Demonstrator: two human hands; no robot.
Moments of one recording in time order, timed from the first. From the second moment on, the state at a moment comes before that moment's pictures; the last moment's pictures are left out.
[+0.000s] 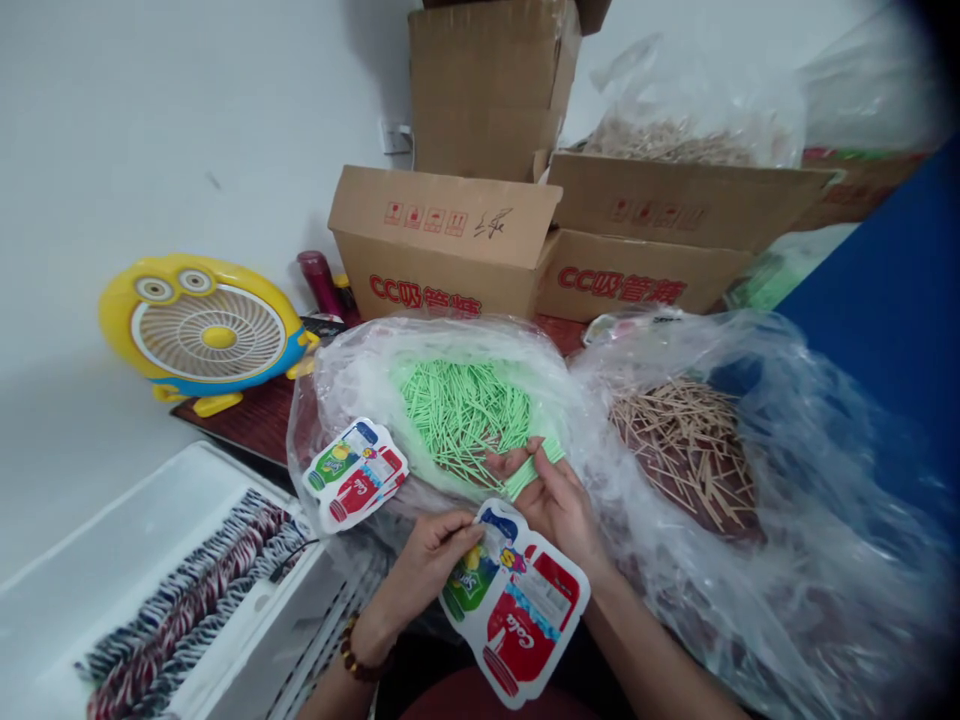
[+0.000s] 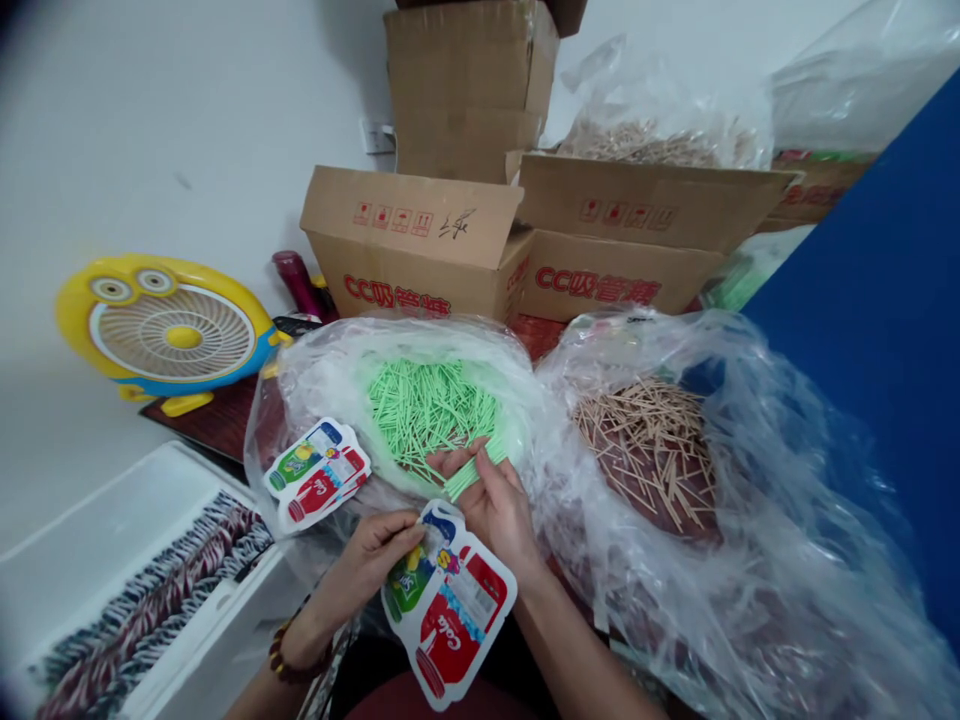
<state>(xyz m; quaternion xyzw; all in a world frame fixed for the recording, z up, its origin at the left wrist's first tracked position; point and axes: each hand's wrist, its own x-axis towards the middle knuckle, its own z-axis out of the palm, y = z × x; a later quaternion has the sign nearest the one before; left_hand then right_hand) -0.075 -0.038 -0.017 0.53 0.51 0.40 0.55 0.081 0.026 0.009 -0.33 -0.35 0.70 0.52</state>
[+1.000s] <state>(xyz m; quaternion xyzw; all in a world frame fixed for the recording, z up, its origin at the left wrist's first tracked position) -0.066 -0.019 -0.031 0.39 0.46 0.49 0.63 0.117 0.032 0.031 -0.34 -0.64 0.62 0.29</state>
